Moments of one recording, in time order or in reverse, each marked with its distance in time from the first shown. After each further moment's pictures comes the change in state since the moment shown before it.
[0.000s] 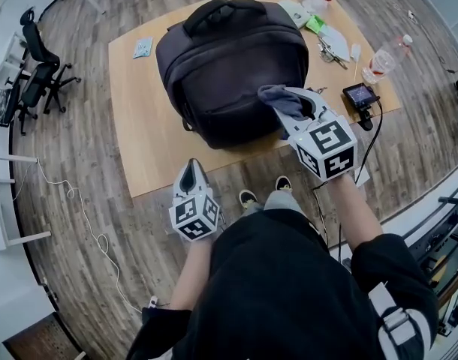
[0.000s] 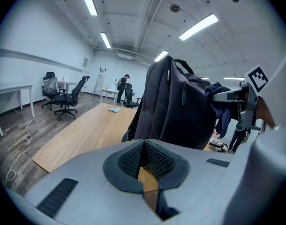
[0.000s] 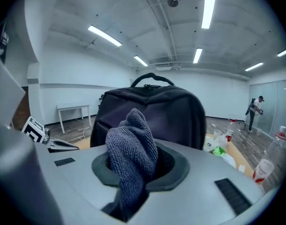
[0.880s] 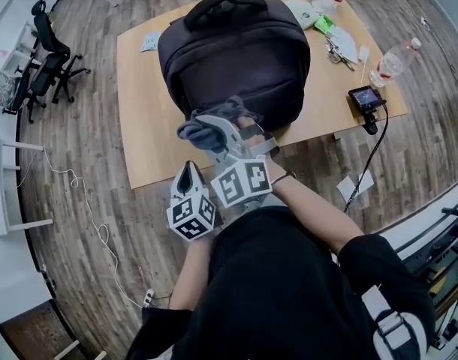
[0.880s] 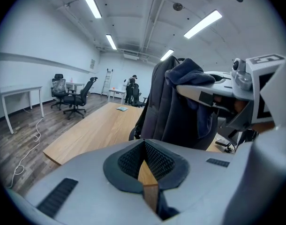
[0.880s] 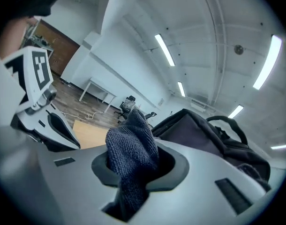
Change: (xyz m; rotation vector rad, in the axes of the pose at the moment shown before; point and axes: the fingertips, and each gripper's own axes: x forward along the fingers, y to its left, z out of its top) left arm -0.013 0.013 -0.017 -0.022 0.000 0.099; right arm 0.066 0.172 0.016 -0.640 -0.245 0.131
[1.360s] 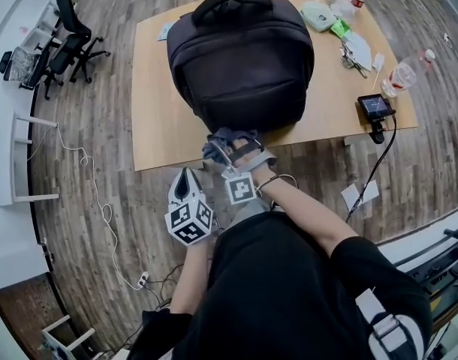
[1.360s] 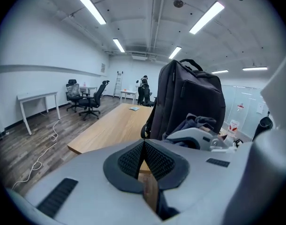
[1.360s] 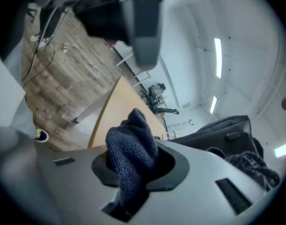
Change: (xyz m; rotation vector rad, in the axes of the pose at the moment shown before) left arm -0.049 0.008 -0.016 -0.005 0.006 0.163; right arm 0.004 0.141 -0.116 -0.555 0.176 0.195
